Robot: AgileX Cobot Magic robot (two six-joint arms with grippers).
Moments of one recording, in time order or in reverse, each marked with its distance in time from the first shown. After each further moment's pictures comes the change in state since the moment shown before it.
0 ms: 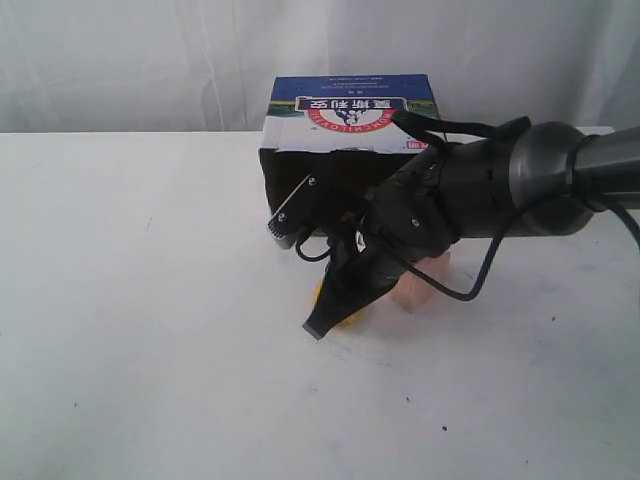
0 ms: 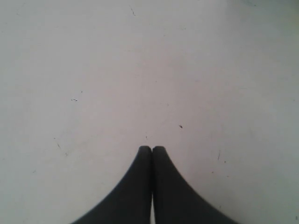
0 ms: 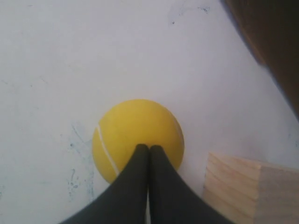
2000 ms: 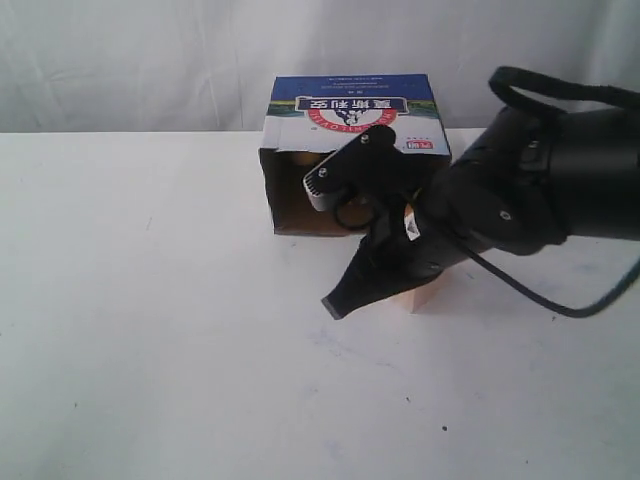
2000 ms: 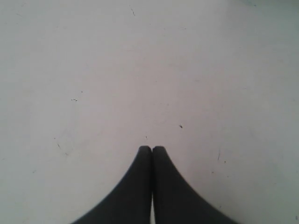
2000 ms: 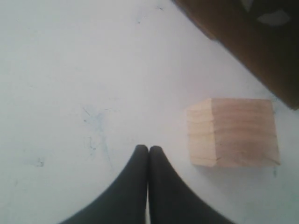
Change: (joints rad) left arm 0.000 0.000 0.000 0.000 0.000 0.000; right arm 0.009 -0.274 0.132 -0.081 0.038 0.271
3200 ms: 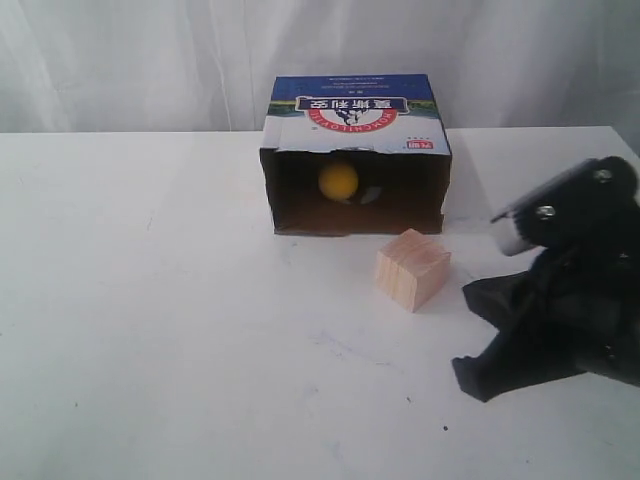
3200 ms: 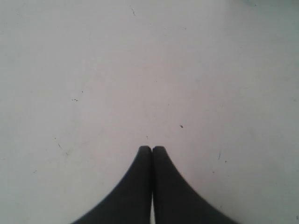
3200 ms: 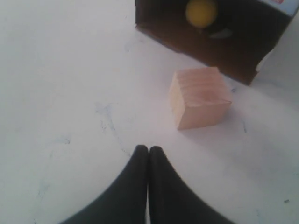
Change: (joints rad) left arm 0.000 0.000 0.000 0.000 0.000 0.000; right arm -0.079 -0.638 0.512 0.085 -0.242 0.049
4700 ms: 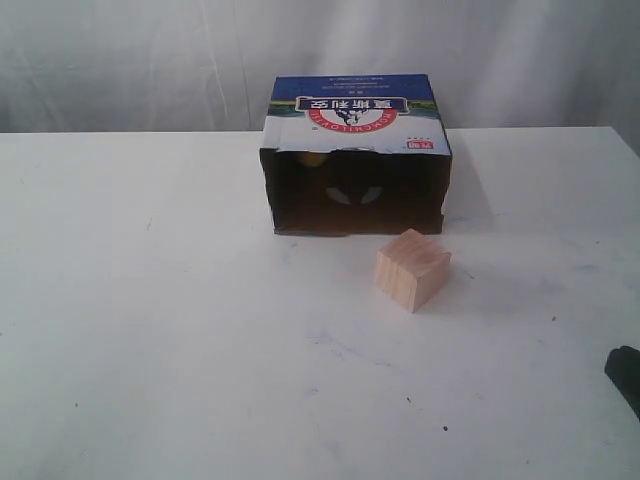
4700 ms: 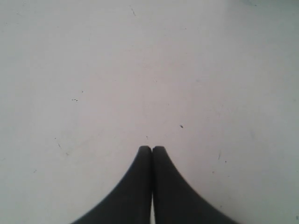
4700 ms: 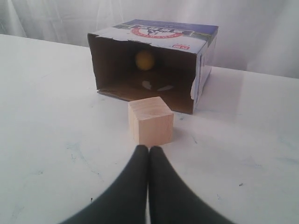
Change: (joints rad) left arm 0.000 0.000 0.000 0.000 0.000 0.000; right arm -0.168 -0.795 0.460 0.048 -0.095 0.000
